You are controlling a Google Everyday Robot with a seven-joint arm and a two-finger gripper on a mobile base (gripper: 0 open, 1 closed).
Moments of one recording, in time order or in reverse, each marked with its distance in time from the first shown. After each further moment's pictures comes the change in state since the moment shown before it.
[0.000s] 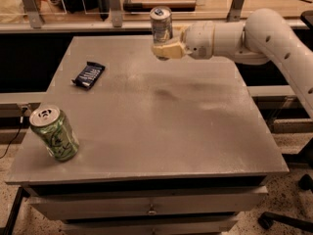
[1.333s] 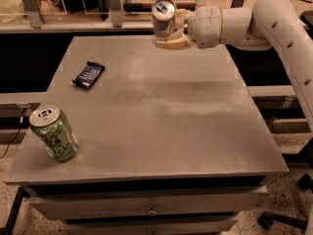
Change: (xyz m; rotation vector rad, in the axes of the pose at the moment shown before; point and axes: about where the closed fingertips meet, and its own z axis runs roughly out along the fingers) arm -0.042 0.011 -0.015 -0.121 -0.115 -0.406
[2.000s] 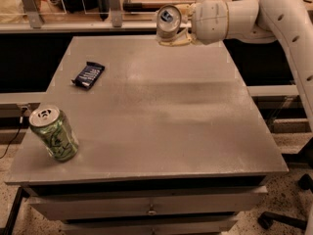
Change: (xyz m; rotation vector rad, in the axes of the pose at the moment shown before) arm -0.019 0.006 -0.010 -0.061 -0.024 -0.334
